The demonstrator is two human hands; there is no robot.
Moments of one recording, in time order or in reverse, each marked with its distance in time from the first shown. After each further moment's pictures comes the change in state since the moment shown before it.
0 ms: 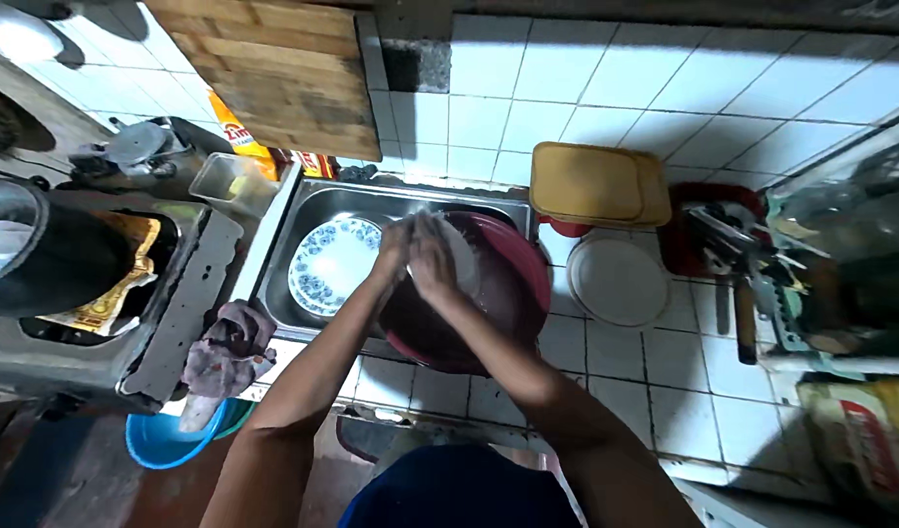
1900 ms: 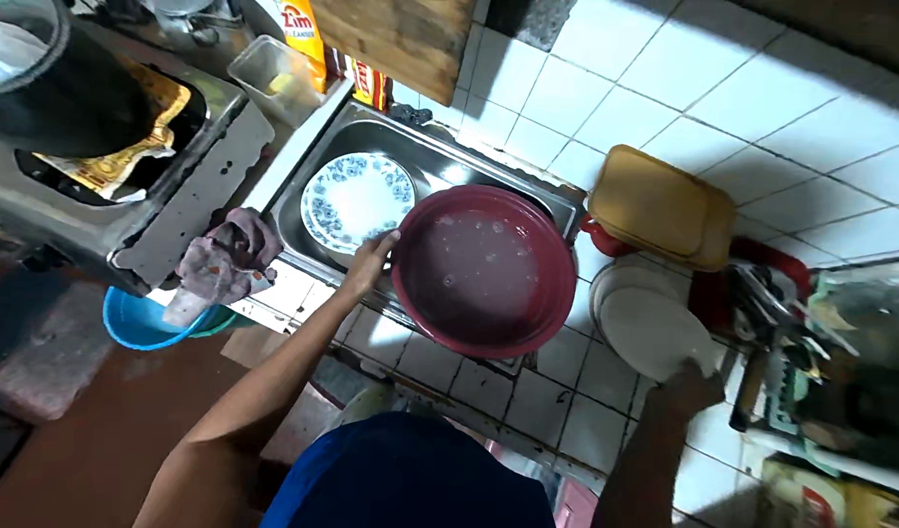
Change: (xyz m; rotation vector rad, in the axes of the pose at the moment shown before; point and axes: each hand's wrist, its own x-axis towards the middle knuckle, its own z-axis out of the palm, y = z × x) left_hand -0.049 -0.107 -0.093 0.234 -0.016 -0.075; right_hand -0.143 0.242 -0.199 0.227 0.898 0.713
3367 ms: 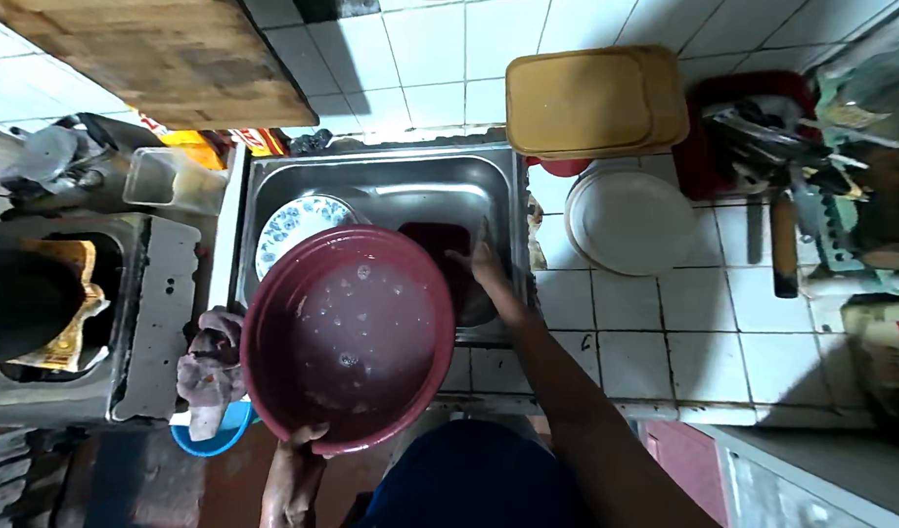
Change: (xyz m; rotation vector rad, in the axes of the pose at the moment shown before) left_hand -0.189 -0.033 -0.047 -0.666 0.344 -0.418; right_hand -0.153 -0.010 0.165 -0.392 -0.913 -0.197
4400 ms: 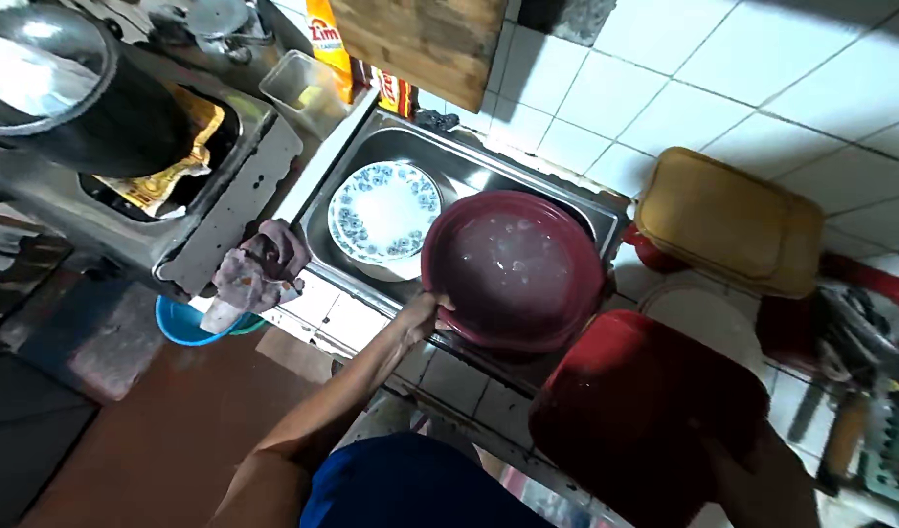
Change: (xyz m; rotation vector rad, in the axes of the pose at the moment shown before) left_hand 0.113 -0.008 0.162 0.040 -0.385 -0.210; right_hand -0.143 -0.015 -0.204 -0.403 0.145 0.023
